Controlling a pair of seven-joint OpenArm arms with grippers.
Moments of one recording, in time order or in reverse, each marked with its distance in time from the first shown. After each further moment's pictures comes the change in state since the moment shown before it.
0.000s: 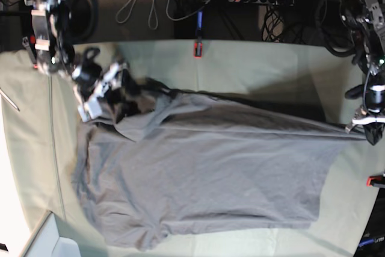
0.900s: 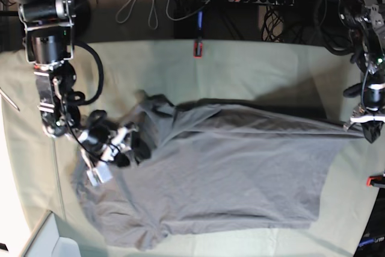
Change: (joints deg) left arm 0.4 0.2 0.3 -0.5 0.0 0.0 0.0; right arm 19.6 -1.8 -4.2 -6.4 -1.1 0.9 -0.4
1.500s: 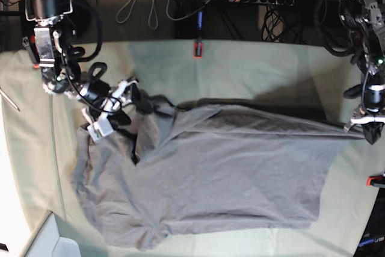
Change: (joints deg) left arm -0.4 0.0 0.0 0.0 0.0 0.0 0.0; right arm -15.5 1.5 0.1 9.1 0.2 0.0 0.6
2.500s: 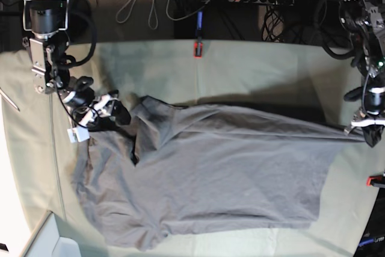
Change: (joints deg) left arm -0.7 0.0 0.0 0.0 0.0 0.0 0.0; right arm 5.9 -0.3 8.1 -15.7 1.8 0.0 2.2
